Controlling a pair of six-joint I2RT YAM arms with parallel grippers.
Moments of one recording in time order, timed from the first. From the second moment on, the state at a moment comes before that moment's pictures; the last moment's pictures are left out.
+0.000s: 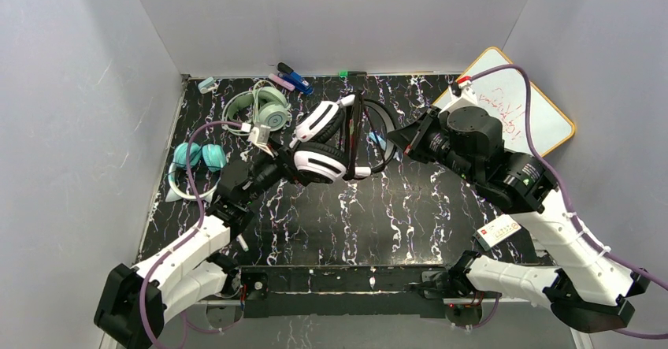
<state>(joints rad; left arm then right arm) -0.52 0.93 0.45 0.55 0.34 -0.66 0.85 0.99 1.44 -0.80 0.25 0.87</state>
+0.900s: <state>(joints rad) -0.54 1.24 0.58 0.91 0.43 -0.42 0.85 1.06 1.56 -0.80 0.18 0.93</state>
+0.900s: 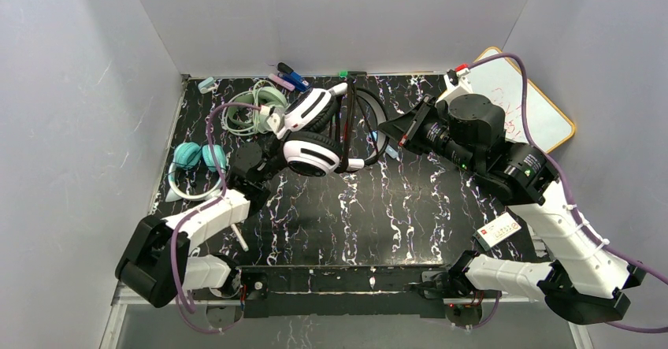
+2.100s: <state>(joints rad) -0.54 1.40 0.70 1.08 0.44 -0.61 0.85 1.04 1.48 -0.75 0.31 1.00</state>
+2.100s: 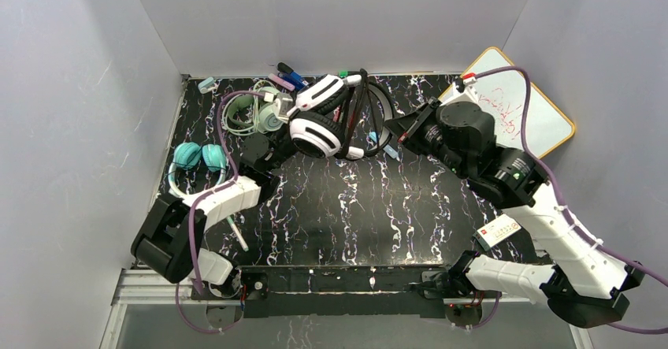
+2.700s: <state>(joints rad) -0.62 1.44 0.57 1.09 0.38 -0.86 0.83 1.03 1.15 -0.65 0.65 1.31</state>
